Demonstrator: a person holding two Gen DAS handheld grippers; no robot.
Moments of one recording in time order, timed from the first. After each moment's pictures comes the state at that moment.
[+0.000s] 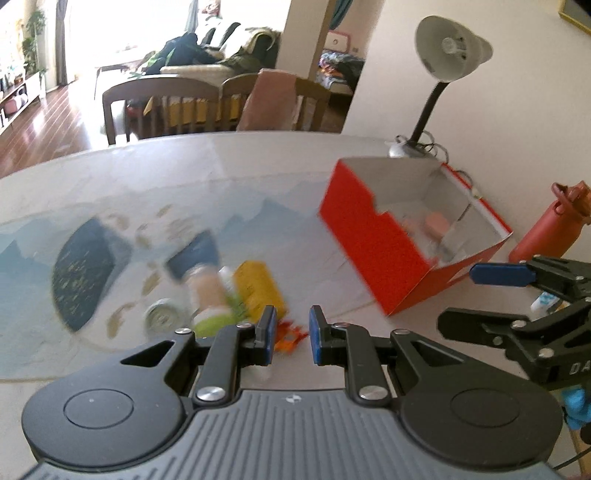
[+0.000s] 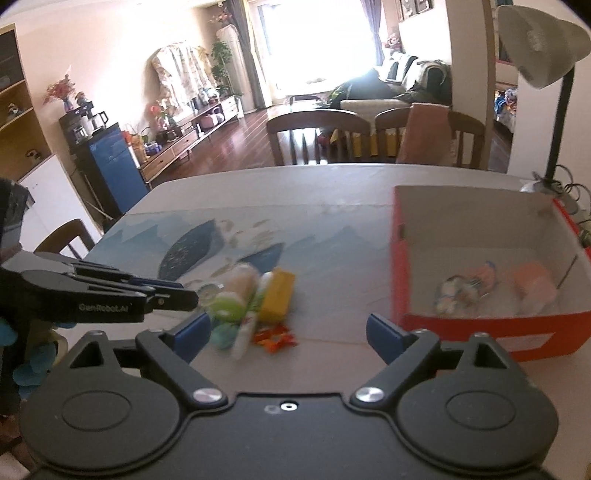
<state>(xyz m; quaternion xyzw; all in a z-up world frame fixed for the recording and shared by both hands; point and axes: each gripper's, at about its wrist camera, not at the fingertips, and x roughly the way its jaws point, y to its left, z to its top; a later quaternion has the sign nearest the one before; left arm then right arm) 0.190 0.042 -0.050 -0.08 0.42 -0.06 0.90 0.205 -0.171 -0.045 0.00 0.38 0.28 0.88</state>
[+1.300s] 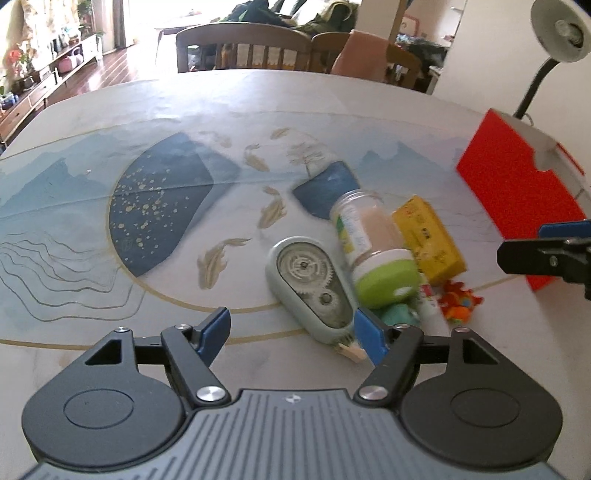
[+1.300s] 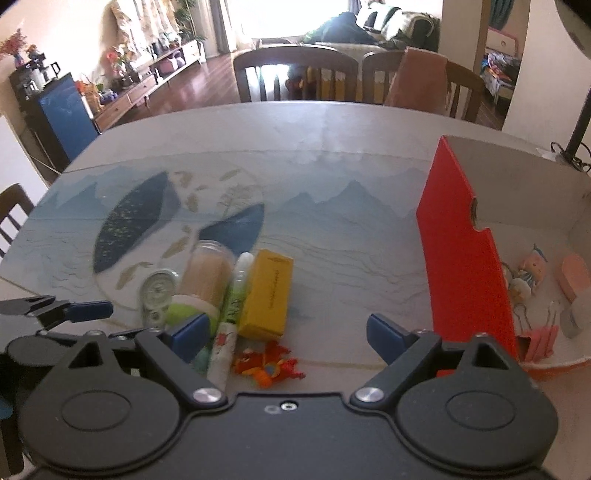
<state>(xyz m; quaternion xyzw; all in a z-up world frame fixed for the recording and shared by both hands) 0.213 0.129 -0.162 -0.09 0.46 0.04 0.88 0.275 -0.077 -0.115 -0.05 0.46 0.21 0.86</state>
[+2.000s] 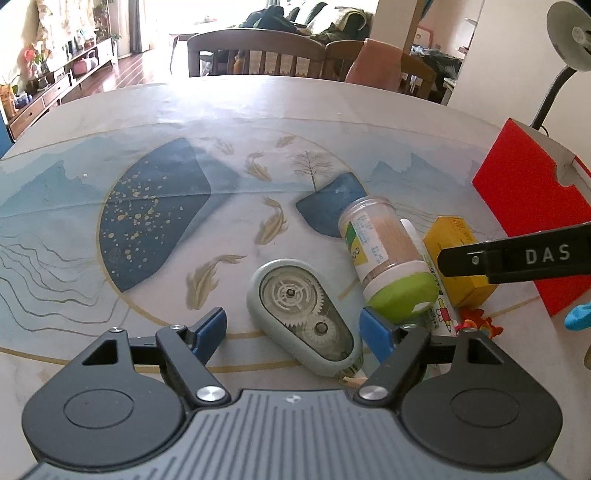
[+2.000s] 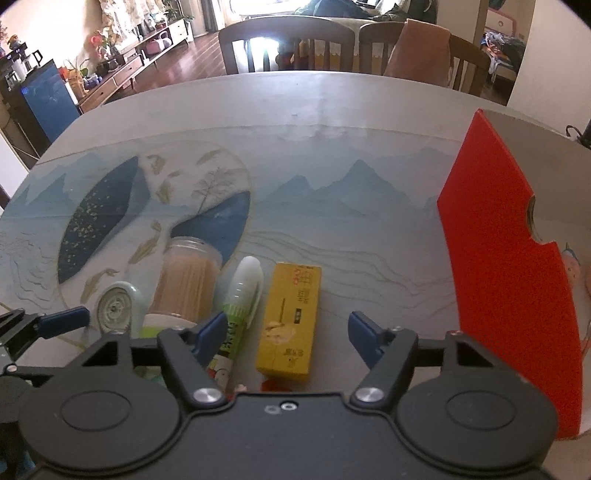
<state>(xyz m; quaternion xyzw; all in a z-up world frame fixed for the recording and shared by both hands) 0.229 0.121 -0.171 -0.09 0.44 0.06 0.89 0.315 -0.056 -0.151 -0.06 0.50 0.19 0.84</state>
